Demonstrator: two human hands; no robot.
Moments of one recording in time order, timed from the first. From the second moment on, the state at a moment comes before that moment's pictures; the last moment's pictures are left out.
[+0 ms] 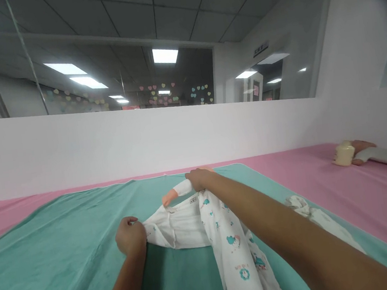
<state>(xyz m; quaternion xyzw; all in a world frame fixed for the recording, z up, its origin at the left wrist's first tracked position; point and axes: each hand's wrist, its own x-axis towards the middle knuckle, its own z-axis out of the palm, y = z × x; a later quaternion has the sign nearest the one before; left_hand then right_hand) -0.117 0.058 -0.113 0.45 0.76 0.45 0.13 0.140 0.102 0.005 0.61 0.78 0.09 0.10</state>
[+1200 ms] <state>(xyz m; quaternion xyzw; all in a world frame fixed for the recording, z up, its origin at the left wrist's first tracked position) -0.106 0.068 -0.114 0.54 0.67 0.46 0.23 0.122 -0.010 -0.055 0.45 0.85 0.02 -0.29</state>
